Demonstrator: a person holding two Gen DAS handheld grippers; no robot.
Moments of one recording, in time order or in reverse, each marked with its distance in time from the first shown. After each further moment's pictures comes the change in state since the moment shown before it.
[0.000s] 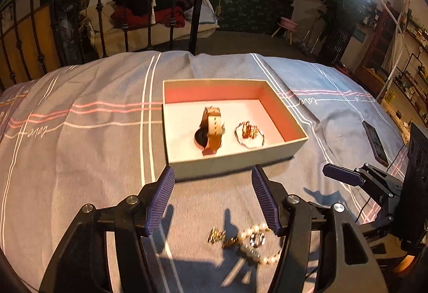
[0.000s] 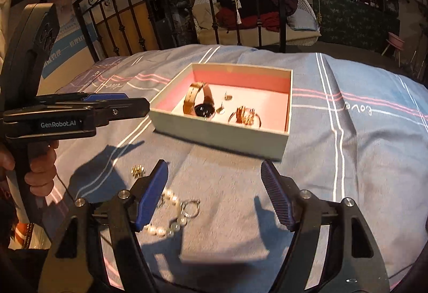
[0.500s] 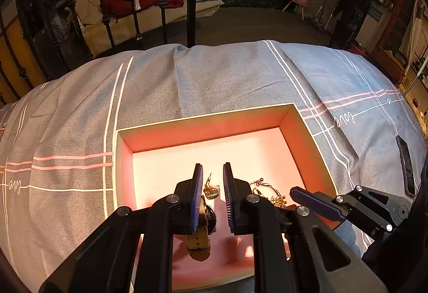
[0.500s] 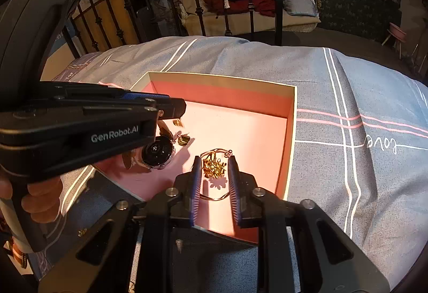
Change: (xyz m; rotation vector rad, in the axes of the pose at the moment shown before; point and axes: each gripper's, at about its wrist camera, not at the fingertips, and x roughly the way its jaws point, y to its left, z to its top) left arm 0.114 -0.026 0.106 0.048 0.132 0.068; right arm 0.082 -0.044 0.089 0.011 0.045 -0.040
